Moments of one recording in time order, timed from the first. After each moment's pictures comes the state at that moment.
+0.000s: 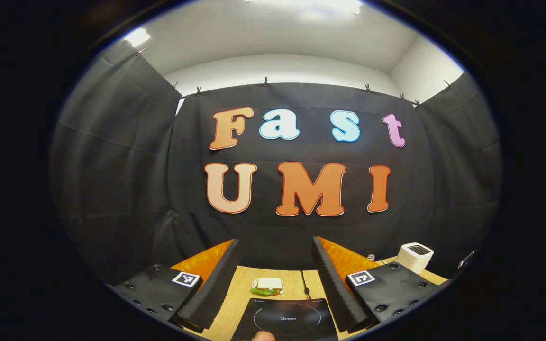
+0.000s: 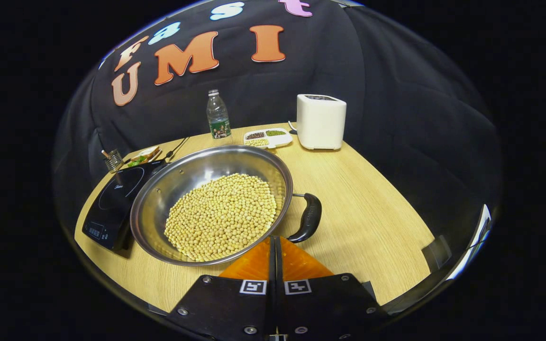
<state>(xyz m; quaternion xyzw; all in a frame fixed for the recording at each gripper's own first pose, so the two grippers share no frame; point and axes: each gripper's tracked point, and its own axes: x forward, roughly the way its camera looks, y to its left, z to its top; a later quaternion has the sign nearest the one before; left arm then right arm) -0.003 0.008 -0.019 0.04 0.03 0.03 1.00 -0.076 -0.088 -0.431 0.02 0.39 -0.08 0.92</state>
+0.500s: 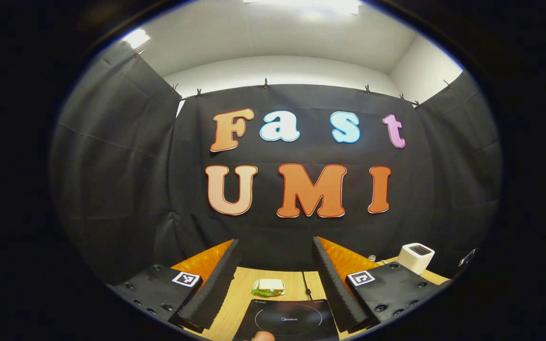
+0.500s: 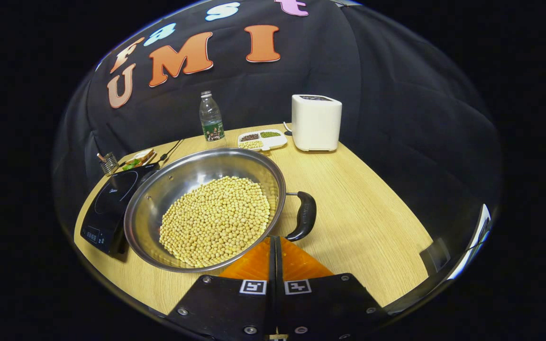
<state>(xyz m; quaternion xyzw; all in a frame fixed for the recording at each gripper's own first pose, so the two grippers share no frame) -0.003 0.007 -0.017 0.04 0.03 0.03 1.00 -0.068 -0.098 -0.430 0.02 0.39 -0.09 0.92</state>
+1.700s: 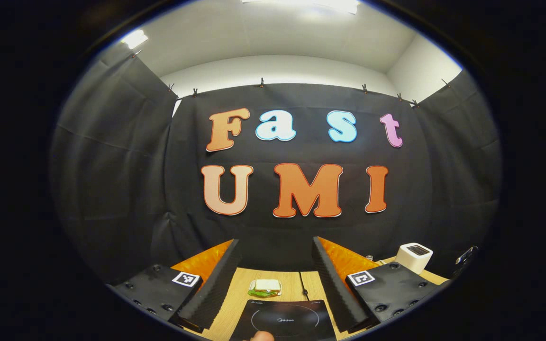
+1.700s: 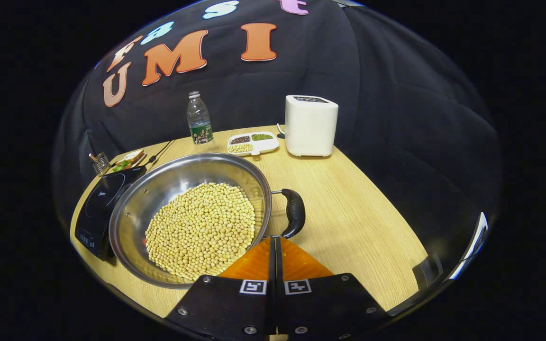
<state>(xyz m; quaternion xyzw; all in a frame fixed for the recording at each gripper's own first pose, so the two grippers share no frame) 0.003 -0.002 -0.019 0.04 0.03 0.02 1.00 -0.040 -0.122 -0.435 0.01 0.39 -0.10 0.92</state>
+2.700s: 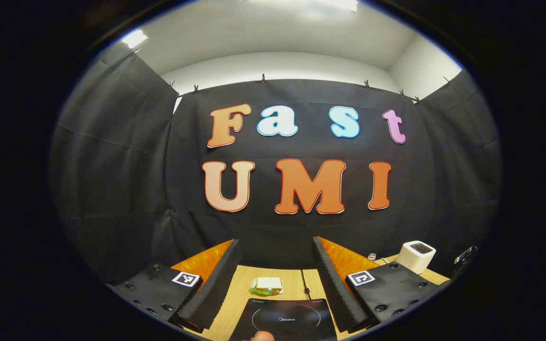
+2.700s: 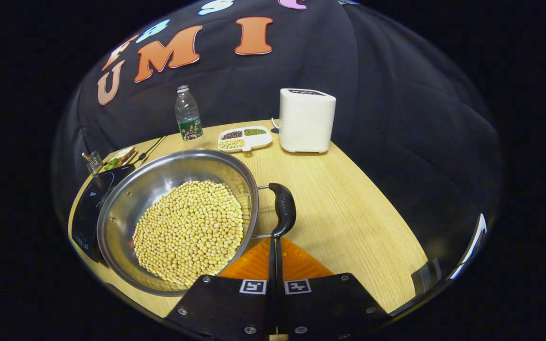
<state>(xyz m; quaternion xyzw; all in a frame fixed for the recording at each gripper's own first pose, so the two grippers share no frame) 0.012 0.000 -0.028 0.04 0.04 0.03 1.00 -0.025 -0.135 -0.444 0.01 0.40 -0.12 0.91</state>
